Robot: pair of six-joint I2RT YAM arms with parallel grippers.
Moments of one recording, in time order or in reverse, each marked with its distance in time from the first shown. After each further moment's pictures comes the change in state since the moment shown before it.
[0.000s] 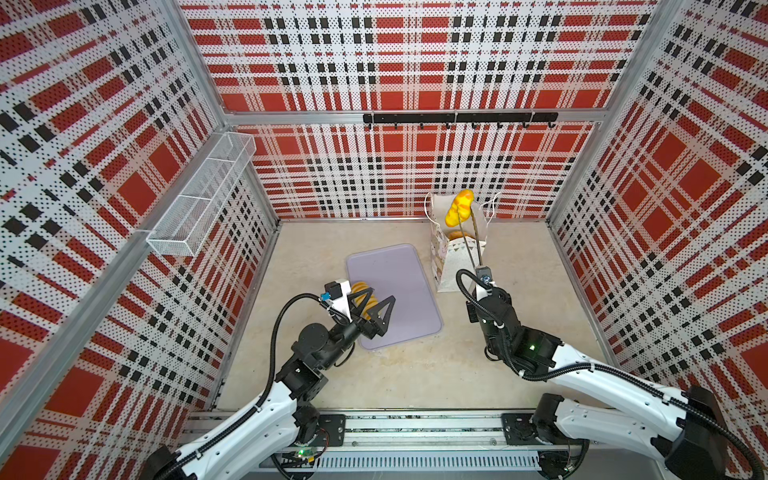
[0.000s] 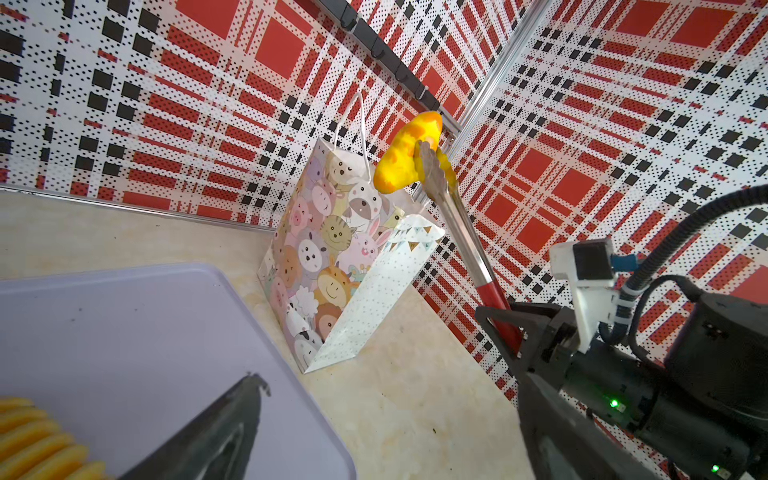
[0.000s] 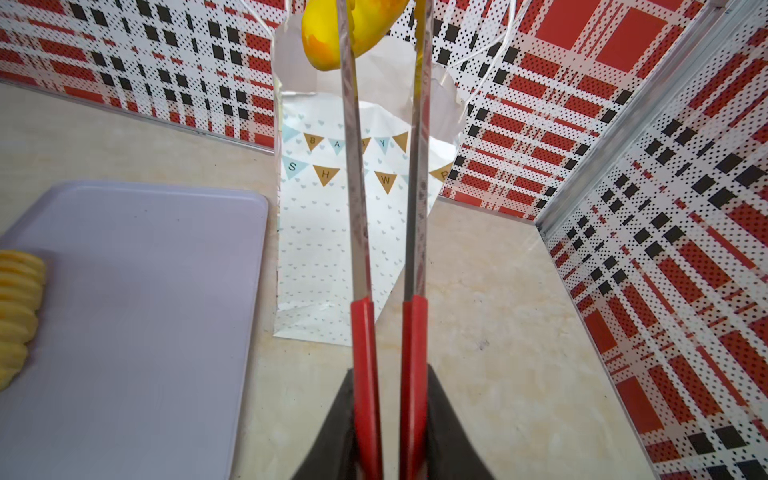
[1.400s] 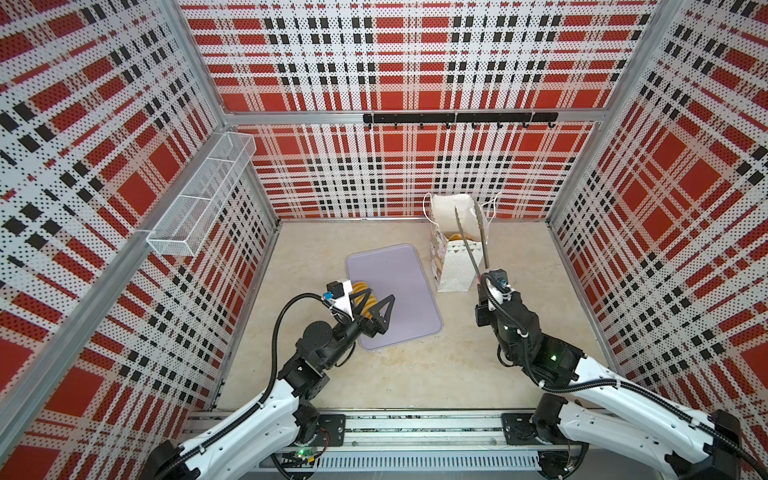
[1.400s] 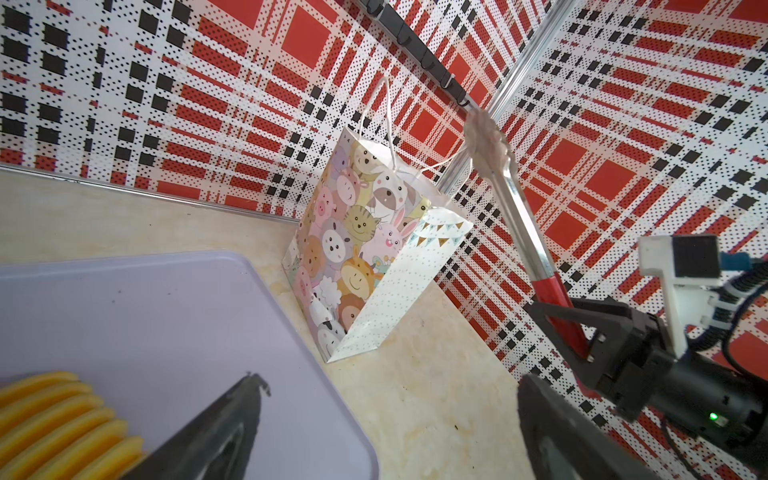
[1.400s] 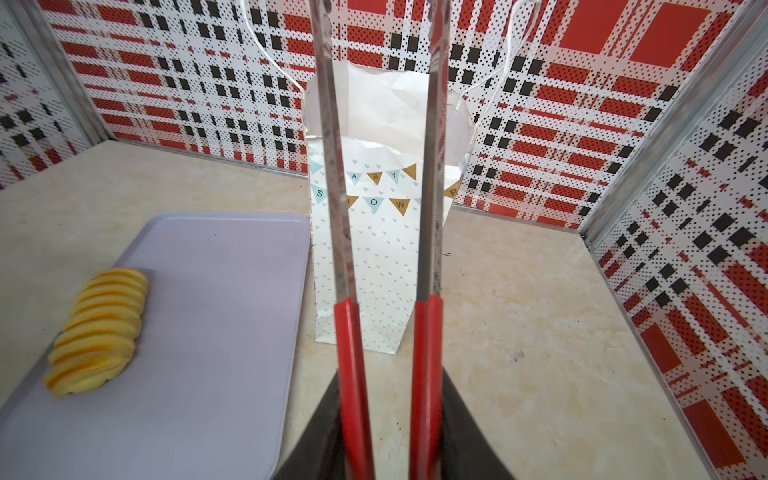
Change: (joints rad) left arm -0.001 0.035 0.001 -0.024 -0.056 0.013; right arm -0.015 -0.227 -0.061 -0.013 -0.176 0.026
